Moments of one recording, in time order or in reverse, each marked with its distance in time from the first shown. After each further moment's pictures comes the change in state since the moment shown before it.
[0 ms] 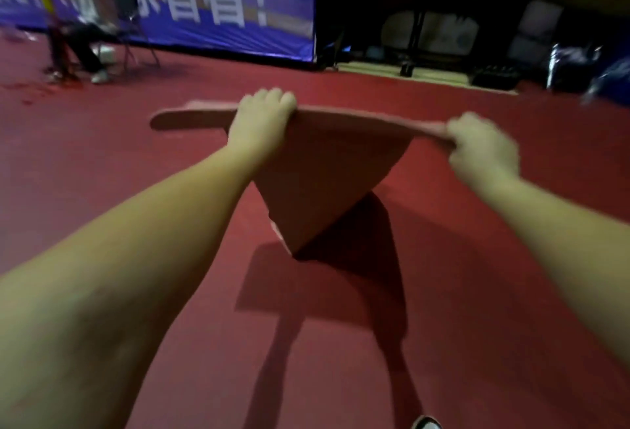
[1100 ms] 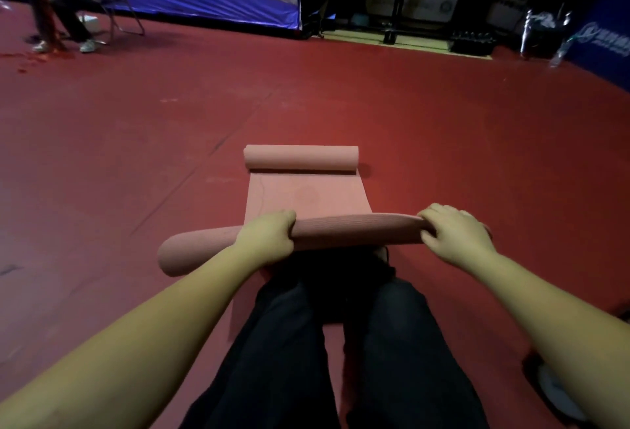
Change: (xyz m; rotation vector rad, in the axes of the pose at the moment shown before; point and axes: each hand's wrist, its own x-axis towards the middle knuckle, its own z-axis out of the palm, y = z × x) left_hand -0.375 0.122 -0.094 -0.341 -0.624 -0.022; right_hand -0.371 0.044 -0.057 0.048 -0.395 -0.151
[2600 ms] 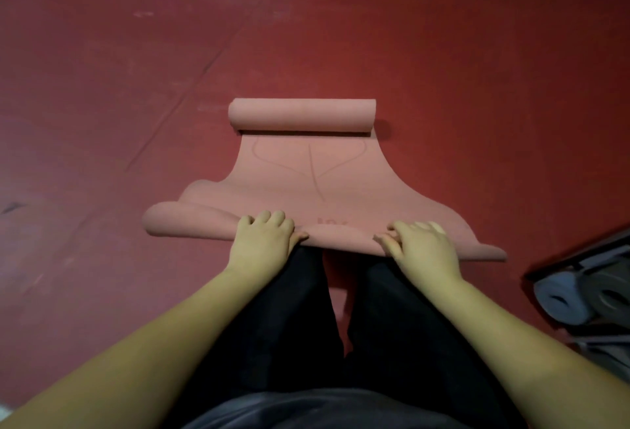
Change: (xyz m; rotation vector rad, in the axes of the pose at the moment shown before) left_hand -0.087 -0.007 0.118 0.283 0.270 0.139; right_hand -0.102 -0.090 0.116 0.025 0.061 0.032
